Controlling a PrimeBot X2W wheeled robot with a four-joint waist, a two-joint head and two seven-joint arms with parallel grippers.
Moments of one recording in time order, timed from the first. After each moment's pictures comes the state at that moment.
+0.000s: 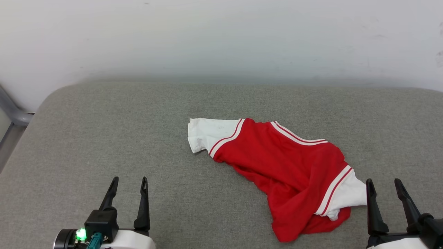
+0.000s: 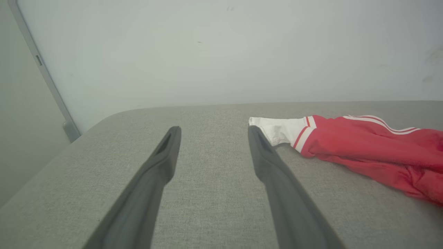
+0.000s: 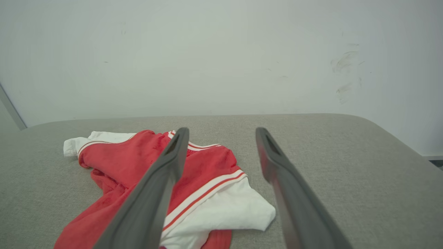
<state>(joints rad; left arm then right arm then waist) 0.04 0.13 -0.09 0.10 -0.11 0.06 -0.26 0.12 -0.05 -0.12 0.03 0.12 0.13 -0.26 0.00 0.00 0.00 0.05</state>
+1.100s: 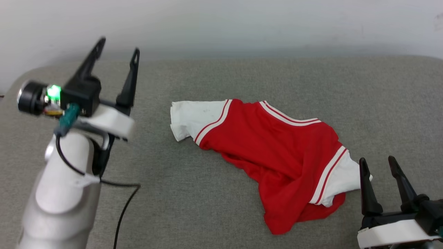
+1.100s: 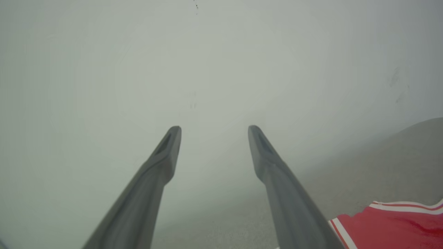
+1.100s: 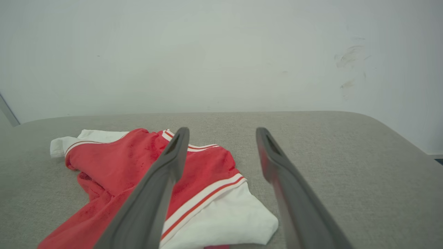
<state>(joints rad) -0.56 0.28 -0.13 0.29 -0.05 -0.12 -0.26 0.05 -0.05 -0.09 0.01 0.11 0.13 -0.26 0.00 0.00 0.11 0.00</state>
